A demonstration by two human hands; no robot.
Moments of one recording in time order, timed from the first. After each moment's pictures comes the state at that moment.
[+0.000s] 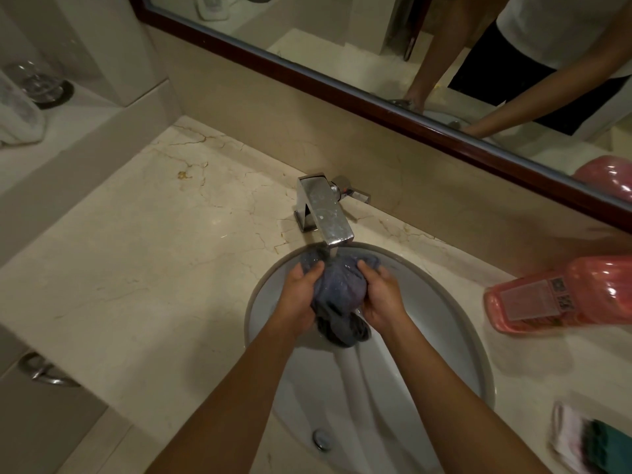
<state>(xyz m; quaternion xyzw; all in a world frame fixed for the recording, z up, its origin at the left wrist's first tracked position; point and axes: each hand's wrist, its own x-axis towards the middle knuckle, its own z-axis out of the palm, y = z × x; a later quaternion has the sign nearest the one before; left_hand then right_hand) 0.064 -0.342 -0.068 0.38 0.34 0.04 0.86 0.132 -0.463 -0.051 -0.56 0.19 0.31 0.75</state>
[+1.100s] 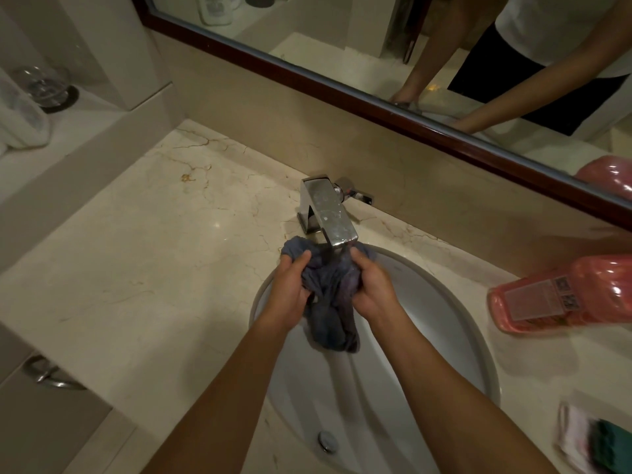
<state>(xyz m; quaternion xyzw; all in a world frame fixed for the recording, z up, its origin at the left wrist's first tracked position) 0.063 -0.318 -0.064 0.35 0.33 0.07 0.87 0.132 -0.432 -0.031 -0.42 0.23 0.35 0.81</state>
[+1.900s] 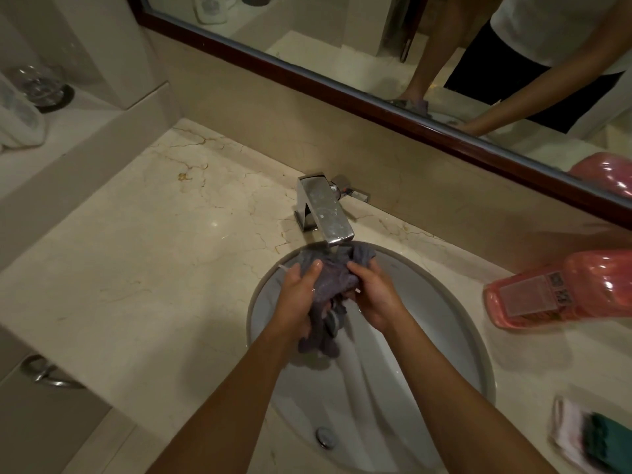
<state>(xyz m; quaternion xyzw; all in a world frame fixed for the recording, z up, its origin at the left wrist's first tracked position) 0.050 -0.343 -0.074 0.45 0.32 0.06 0.83 0.125 -0.458 -0.036 -0.55 0.12 0.37 0.74</state>
